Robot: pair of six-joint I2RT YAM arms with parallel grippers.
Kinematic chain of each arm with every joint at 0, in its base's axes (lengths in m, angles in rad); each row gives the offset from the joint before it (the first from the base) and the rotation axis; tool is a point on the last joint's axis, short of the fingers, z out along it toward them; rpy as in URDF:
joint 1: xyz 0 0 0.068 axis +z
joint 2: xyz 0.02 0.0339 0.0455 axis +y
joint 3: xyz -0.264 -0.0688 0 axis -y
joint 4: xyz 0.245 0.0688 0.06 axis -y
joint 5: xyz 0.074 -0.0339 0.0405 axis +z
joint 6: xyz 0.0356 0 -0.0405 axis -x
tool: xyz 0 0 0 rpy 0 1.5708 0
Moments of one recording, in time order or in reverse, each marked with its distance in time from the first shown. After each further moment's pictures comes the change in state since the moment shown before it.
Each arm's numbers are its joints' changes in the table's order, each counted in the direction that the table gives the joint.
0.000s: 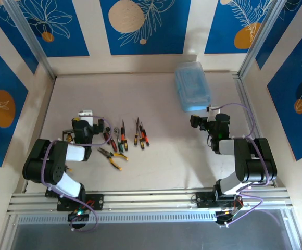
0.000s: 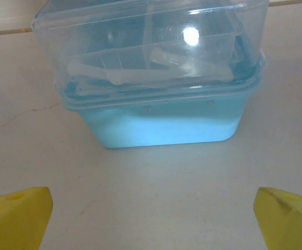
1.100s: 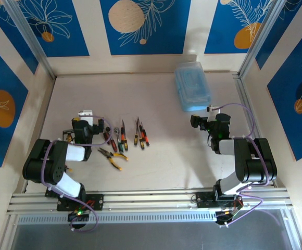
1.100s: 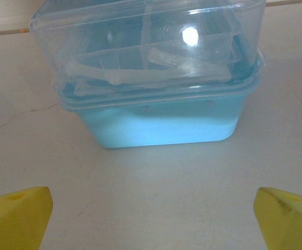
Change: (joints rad) left arm 0.000 0.000 0.000 0.000 0.000 0.000; right arm -0.003 0.000 0.000 0.000 0.001 0.000
